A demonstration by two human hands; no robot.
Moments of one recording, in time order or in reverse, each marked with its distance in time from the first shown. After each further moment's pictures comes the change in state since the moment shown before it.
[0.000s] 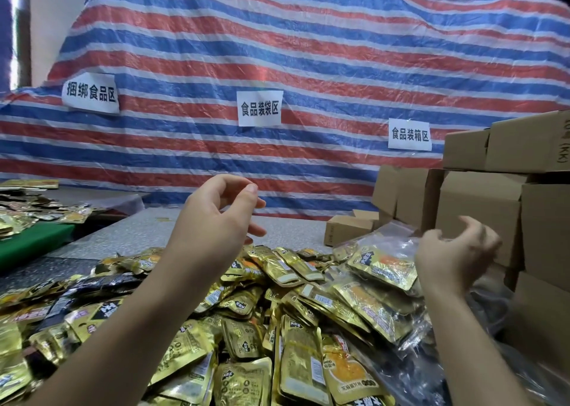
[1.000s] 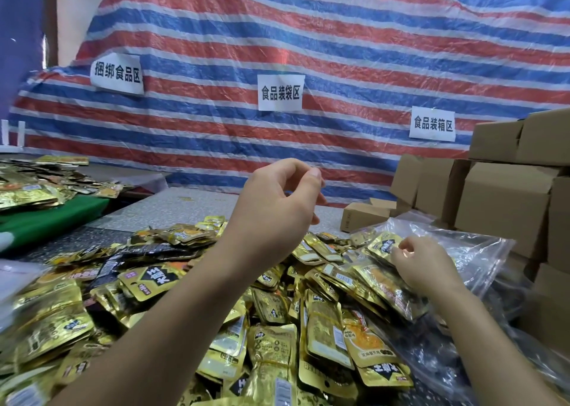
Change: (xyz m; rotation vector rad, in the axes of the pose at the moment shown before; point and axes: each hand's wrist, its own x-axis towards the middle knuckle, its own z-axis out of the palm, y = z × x) left_hand -0.021 0.028 0.004 0.126 -0.103 0.123; right_hand -0.035 0.002 -0.004 -0.515 -0.827 -0.316
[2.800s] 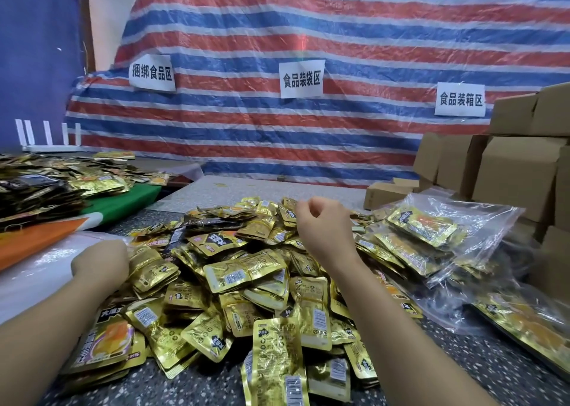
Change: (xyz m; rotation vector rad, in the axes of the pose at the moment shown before) left_hand -0.087 -0.160 -0.239 1.530 -0.214 -0.844; right_hand -0.138 -0.182 -0.004 0.822 -0.022 -0.373
